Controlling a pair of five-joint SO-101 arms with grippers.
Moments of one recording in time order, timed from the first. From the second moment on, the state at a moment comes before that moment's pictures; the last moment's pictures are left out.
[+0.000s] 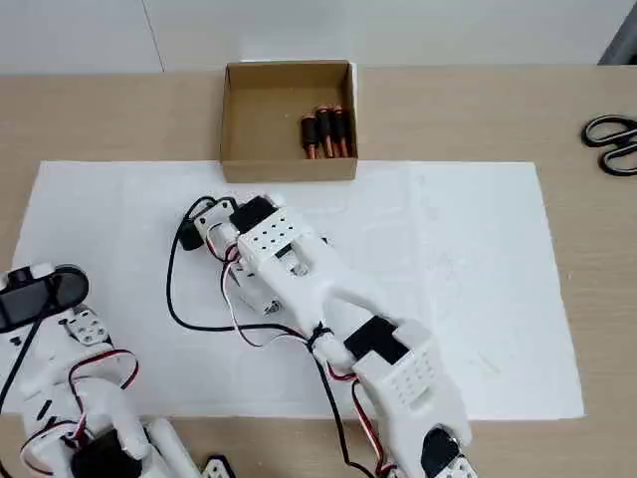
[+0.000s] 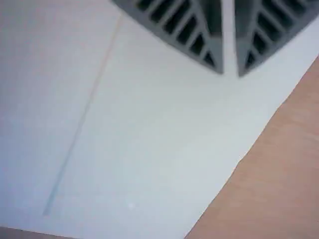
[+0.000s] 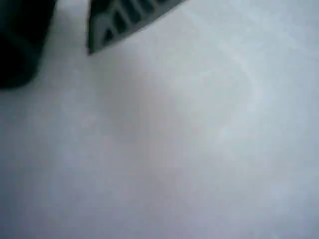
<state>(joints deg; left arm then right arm) -38.1 -103.4 74.6 63.7 -7.5 -44.5 32.9 -16.6 86.1 8.8</state>
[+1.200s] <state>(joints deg) 1.1 -24.6 22.8 71.4 22.8 -21.4 -15.4 0.8 95.5 12.4</state>
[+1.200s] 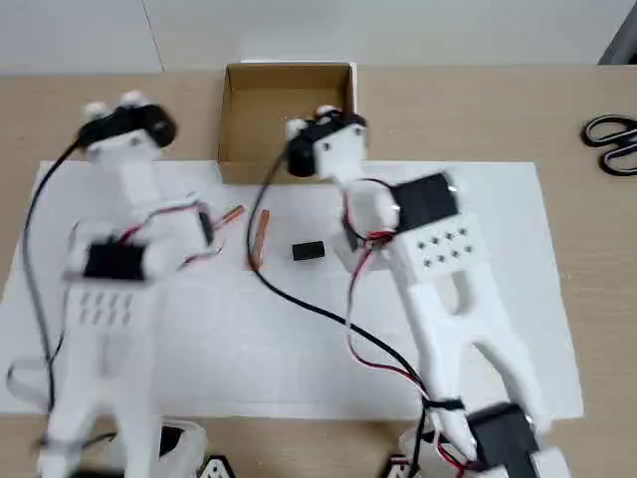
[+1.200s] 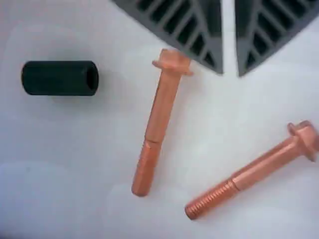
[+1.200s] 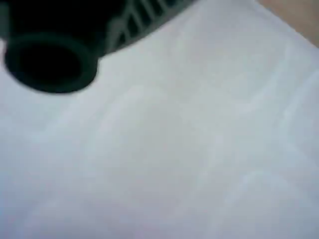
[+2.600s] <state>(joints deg) 10.6 41.4 -28.5 91.3 14.4 -2.7 -53.5 27.9 90.3 9.5</state>
